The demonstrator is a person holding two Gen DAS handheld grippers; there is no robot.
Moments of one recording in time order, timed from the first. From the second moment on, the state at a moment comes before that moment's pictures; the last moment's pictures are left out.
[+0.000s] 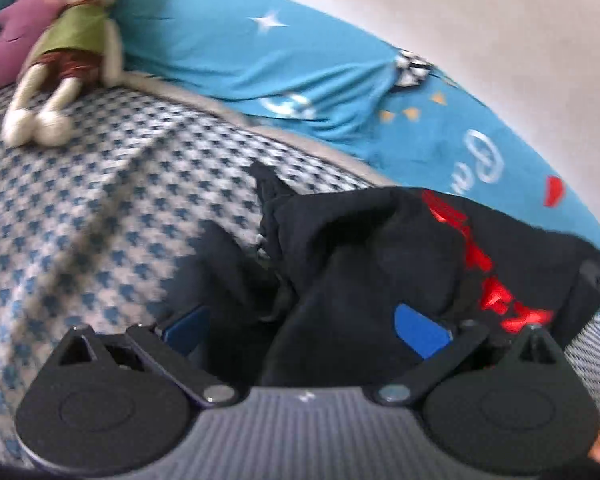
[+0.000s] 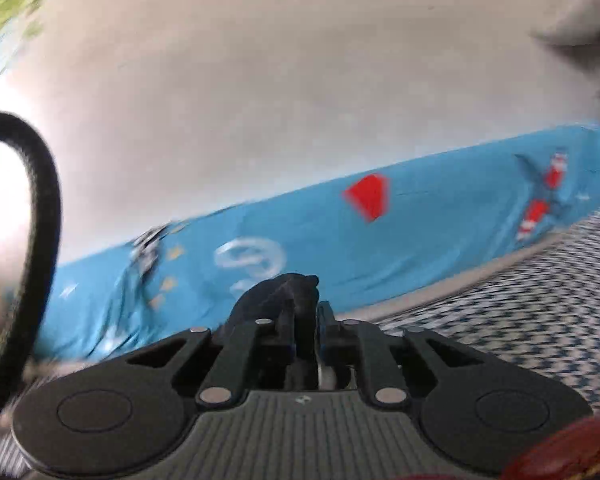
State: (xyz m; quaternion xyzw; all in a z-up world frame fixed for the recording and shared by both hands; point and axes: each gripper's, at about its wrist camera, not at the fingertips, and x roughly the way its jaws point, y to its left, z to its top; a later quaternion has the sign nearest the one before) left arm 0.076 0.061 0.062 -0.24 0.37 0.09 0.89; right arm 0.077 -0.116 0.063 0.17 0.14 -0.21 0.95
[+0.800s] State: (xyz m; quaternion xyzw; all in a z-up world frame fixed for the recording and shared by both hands) left arm 0.070 0.069 0.048 -0.21 0.41 0.13 0.88; right arm 0.053 -0.154 0.002 0.27 0.36 -0.14 0.88
